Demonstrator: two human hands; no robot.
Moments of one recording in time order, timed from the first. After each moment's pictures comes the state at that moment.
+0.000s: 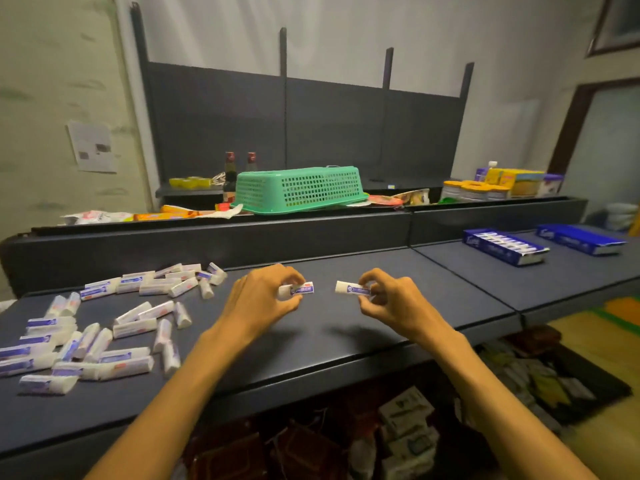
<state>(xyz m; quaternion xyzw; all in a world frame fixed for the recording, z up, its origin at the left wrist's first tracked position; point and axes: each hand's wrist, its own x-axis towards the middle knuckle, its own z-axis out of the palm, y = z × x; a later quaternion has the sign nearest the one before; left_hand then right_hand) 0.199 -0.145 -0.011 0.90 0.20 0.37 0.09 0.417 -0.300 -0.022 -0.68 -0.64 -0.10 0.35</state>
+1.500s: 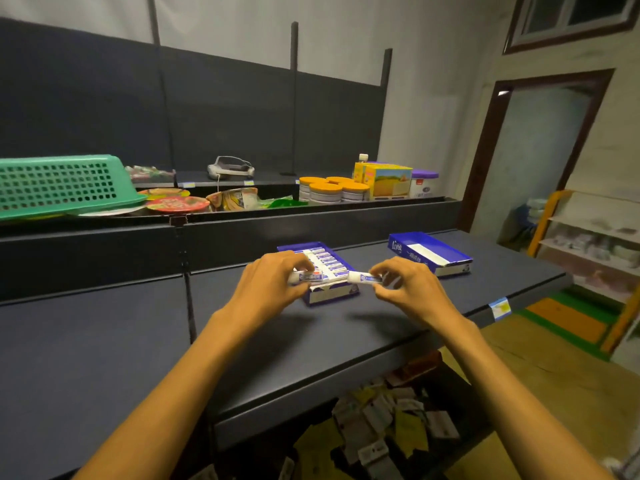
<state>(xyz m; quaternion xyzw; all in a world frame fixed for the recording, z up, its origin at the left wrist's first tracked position) 0.763 -0.305 0.002 0.93 0.16 0.32 0.08 0.968 -0.485 -0.007 -0.78 -0.53 -0.10 0.32</state>
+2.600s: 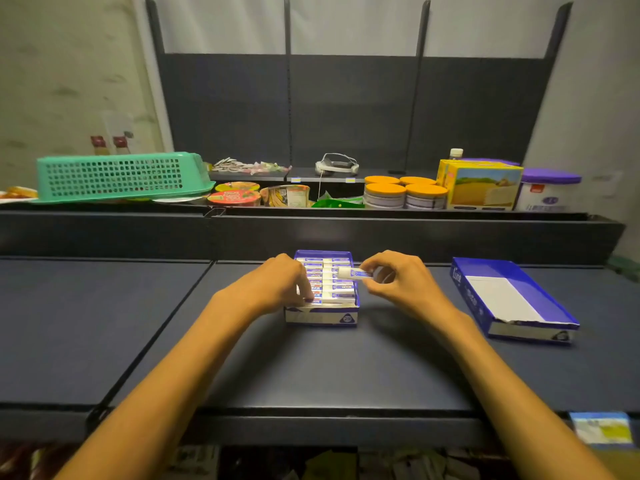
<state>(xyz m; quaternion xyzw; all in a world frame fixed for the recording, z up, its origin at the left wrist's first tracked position) 0.856 -0.316 0.021 0.92 0.38 0.04 0.04 1.096 -0.381 -0.014 -0.59 -0.71 0.03 0.37</state>
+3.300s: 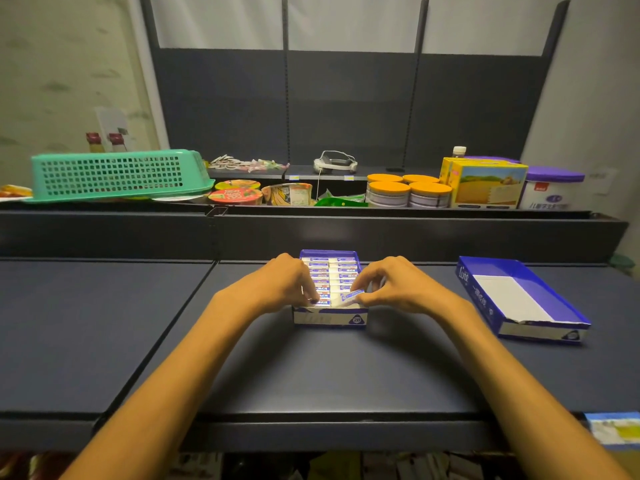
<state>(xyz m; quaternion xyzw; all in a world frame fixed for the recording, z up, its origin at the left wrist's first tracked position) 0.848 -0.307 0.019 0.93 0.36 0.06 0.08 1.070 -0.377 0.008 -0.63 -0.73 0.16 0.21</state>
